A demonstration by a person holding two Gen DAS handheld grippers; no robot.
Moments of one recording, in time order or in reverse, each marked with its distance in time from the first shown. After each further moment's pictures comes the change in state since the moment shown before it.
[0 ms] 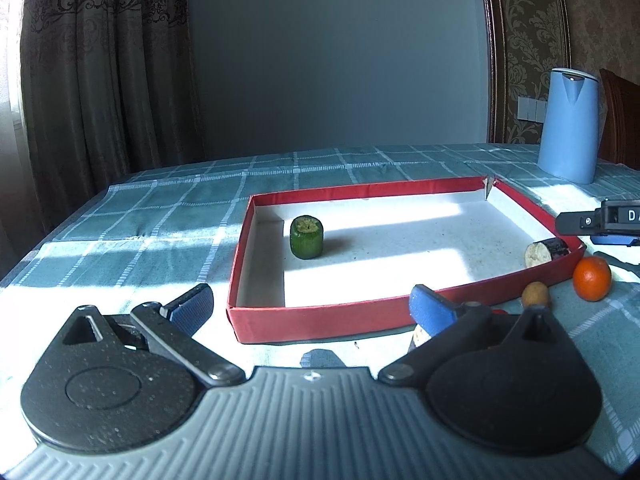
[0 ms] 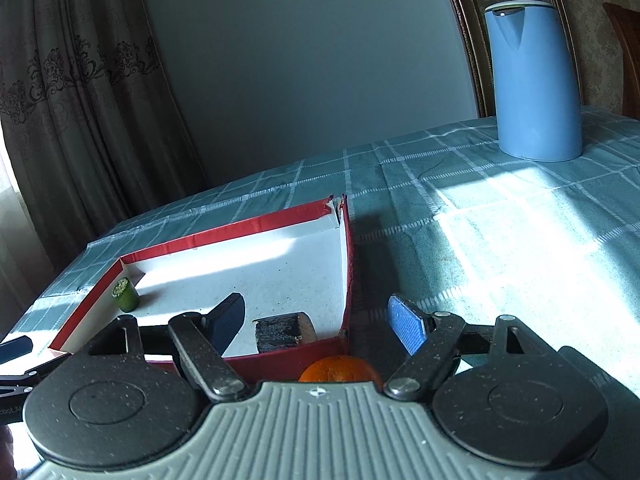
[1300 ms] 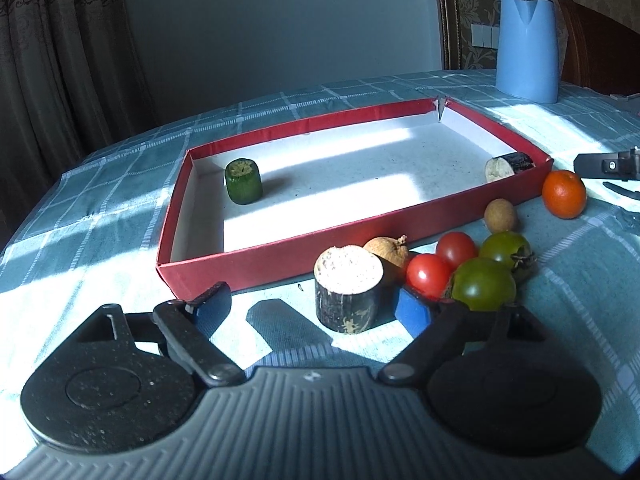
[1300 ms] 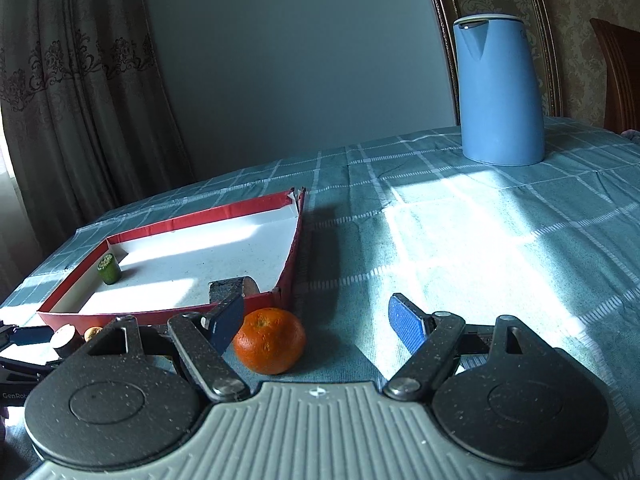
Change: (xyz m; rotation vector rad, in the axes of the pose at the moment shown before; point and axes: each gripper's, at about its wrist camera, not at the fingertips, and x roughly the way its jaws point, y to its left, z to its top) left arm 0.018 -0.029 -0.013 0.148 0.173 -0.080; right arm -0.037 -0.032 -0.016 -0.052 0.003 -0.035
